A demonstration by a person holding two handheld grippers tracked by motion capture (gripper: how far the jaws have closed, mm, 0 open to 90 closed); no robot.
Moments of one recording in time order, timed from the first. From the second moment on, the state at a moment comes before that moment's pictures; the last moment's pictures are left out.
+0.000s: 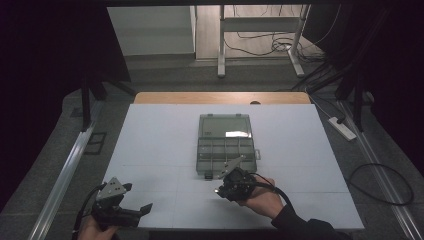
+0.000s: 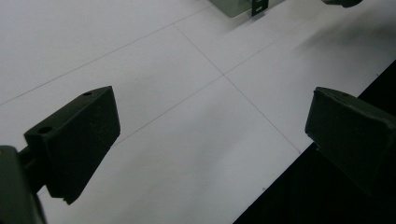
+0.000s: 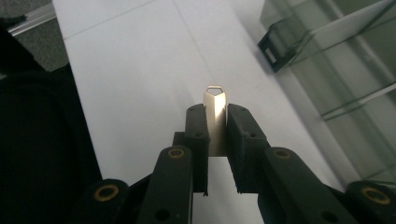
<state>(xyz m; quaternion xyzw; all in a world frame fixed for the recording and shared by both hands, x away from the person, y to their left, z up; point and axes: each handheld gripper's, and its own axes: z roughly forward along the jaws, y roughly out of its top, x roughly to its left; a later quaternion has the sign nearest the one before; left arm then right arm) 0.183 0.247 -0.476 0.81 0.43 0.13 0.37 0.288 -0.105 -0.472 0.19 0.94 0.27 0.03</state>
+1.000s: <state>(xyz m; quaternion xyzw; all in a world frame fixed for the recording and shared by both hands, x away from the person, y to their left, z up) 0.183 0.247 -0.476 0.81 0.43 0.13 0.37 0.327 -0.103 -0.458 0.23 0.92 0.30 0.06</state>
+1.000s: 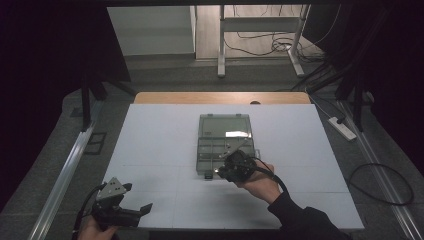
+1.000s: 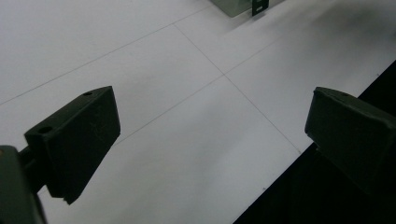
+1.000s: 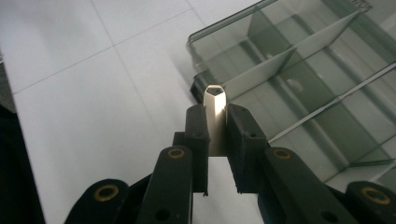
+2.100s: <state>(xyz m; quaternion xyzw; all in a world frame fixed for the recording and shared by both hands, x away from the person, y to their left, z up) 0.183 0.248 -0.476 0.81 0.44 0.13 0.38 0.364 -0.094 -0.470 0.26 0.92 0.29 0.10</state>
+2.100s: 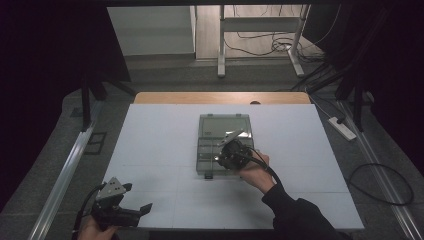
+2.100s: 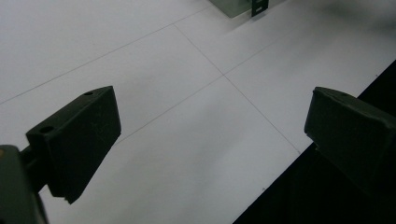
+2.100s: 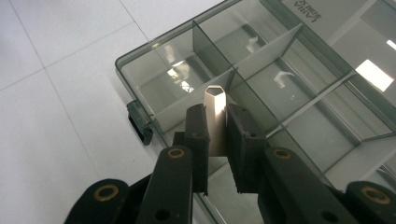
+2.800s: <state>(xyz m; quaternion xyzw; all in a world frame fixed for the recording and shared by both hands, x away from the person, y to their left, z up) 0.183 0.248 -0.476 0.81 0.43 0.13 0.38 0.366 -0.082 -0.484 0.25 0.93 0.27 0.10</state>
